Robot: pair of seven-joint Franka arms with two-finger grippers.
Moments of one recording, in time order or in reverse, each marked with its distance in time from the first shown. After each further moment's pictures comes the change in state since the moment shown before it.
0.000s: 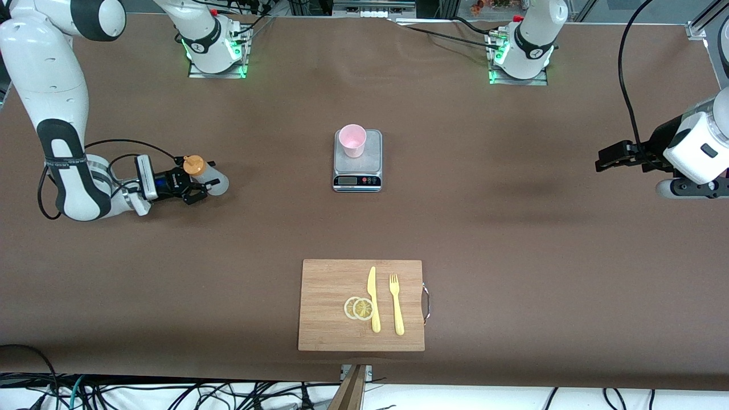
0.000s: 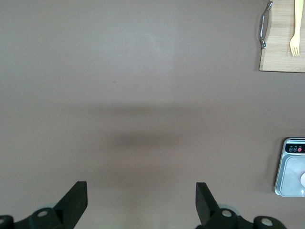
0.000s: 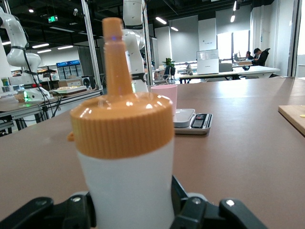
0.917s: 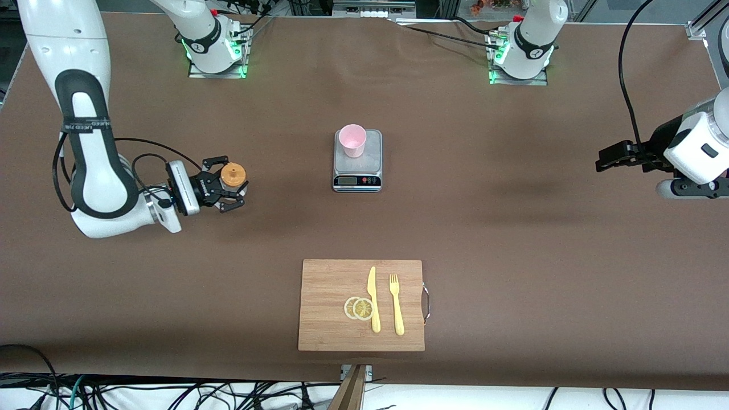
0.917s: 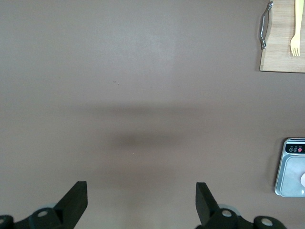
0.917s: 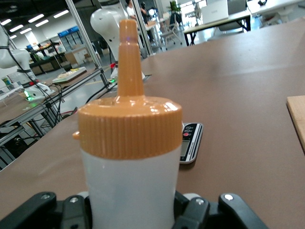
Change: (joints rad) left arm 0.001 0.000 0.001 0.000 0.000 0.000 0.000; right arm 0.295 -0.244 0.018 0.060 0.023 0.176 0.537
